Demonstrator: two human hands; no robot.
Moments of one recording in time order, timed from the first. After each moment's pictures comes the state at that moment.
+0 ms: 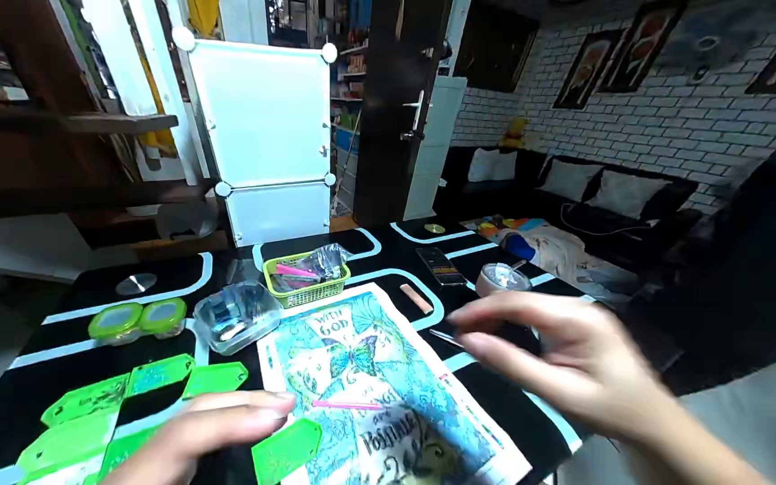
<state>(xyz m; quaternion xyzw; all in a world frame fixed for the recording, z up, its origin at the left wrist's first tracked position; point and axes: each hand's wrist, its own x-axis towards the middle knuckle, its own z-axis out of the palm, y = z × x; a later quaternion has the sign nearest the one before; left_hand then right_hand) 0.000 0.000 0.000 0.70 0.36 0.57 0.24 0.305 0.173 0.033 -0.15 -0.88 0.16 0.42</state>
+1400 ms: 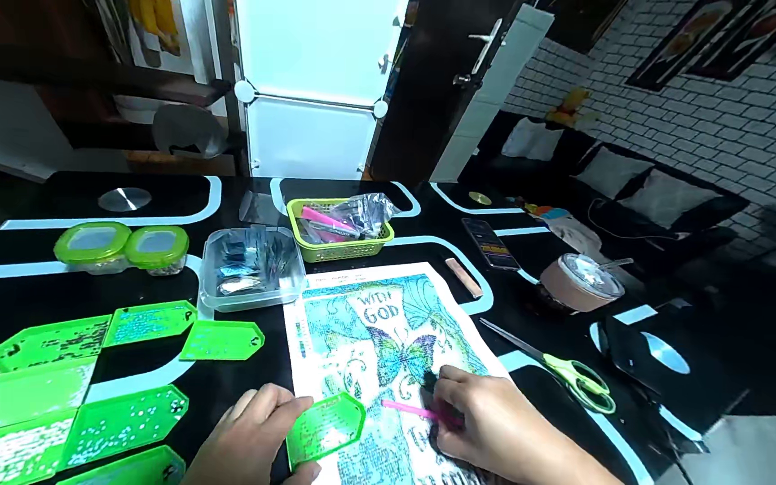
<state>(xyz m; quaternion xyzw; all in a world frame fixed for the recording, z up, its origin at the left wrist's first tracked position) -0.026 0.046 -0.139 0.68 0.65 0.28 0.21 0.256 0.200 -0.114 -0.32 -0.94 0.08 0.02</state>
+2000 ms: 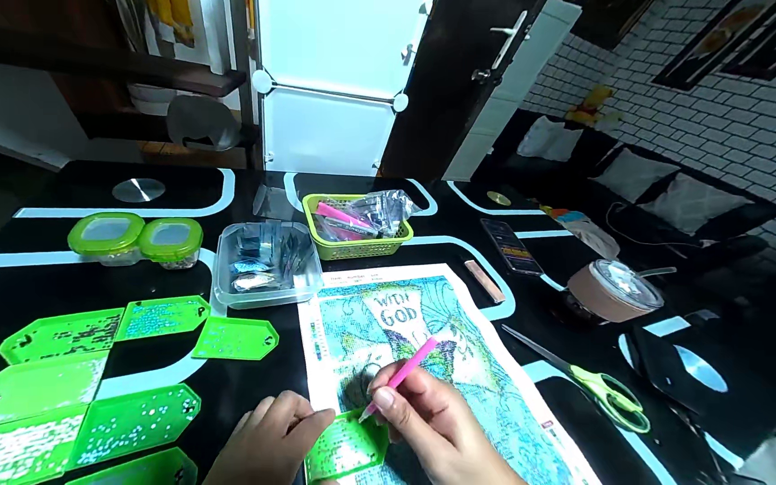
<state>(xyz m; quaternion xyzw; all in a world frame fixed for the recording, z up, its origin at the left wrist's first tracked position) -0.023 0.045 -0.142 0.69 0.63 0.29 0.20 0.177 0.178 -0.147 -0.16 -0.78 0.52 0.31</state>
